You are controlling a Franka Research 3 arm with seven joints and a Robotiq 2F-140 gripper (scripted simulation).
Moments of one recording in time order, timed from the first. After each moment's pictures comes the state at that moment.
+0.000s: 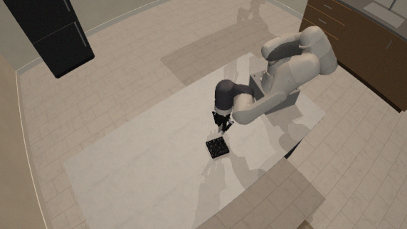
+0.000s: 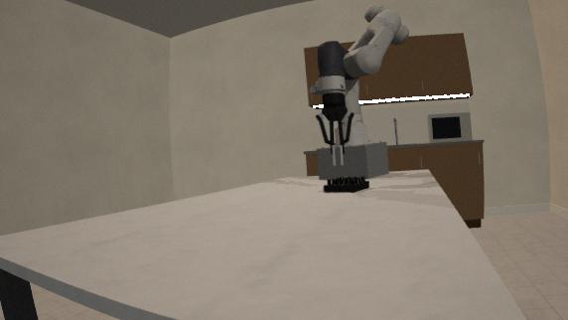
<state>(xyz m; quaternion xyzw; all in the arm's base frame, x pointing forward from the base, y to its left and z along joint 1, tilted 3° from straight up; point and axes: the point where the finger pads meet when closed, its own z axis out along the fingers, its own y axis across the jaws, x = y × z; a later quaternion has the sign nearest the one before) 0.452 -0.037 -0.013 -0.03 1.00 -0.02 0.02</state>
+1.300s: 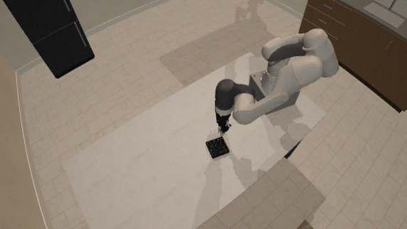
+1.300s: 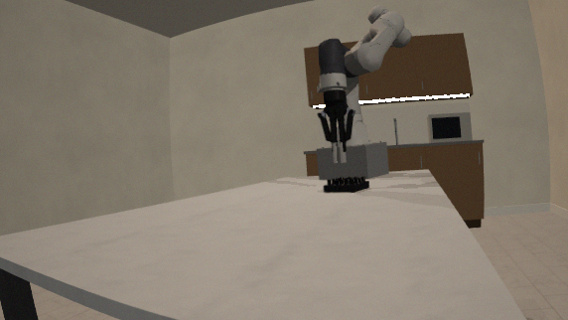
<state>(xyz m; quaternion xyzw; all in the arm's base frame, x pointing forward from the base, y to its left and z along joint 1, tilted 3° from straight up) 0.459 -0.031 -0.005 0.16 0.99 -0.01 0.03</state>
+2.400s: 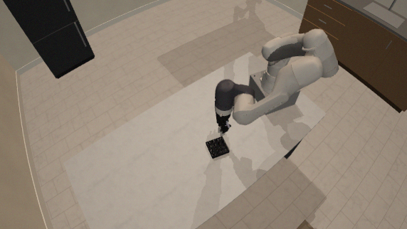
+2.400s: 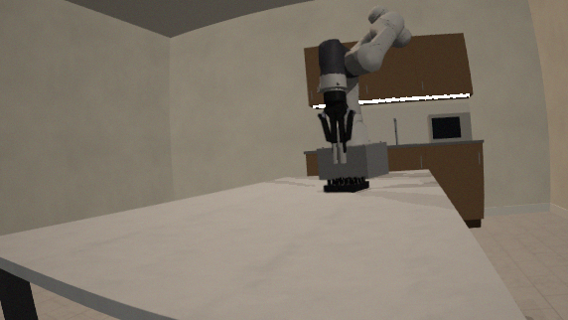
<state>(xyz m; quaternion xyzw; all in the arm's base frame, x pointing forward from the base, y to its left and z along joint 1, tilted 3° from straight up) 0.459 -0.031 -0.007 0.17 0.99 -0.01 0.03</state>
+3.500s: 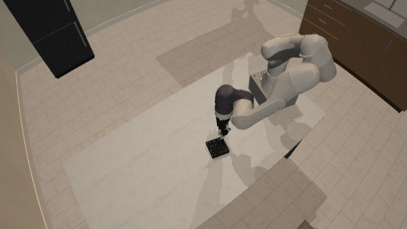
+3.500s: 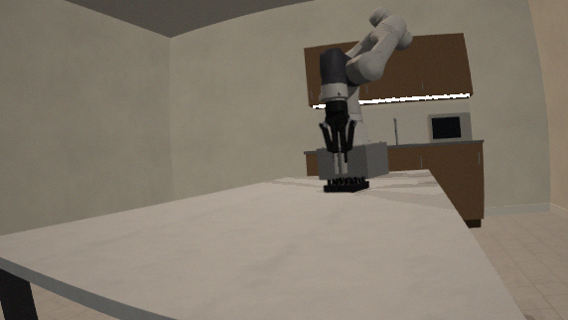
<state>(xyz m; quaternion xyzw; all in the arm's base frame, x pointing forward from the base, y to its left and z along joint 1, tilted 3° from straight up) 0.459 -0.030 -0.040 0.17 0.98 -0.01 0.02</state>
